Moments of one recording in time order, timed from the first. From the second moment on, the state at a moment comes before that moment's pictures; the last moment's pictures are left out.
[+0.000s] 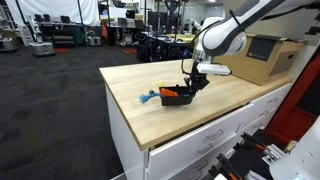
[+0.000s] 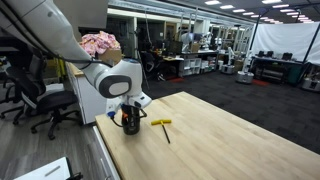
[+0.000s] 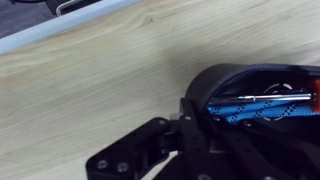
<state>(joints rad) 0.05 -0.06 0.07 -2.53 0.13 2.48 0.43</state>
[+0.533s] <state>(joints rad) 0.13 0.13 0.11 -2.37 0.13 2.48 0.44</state>
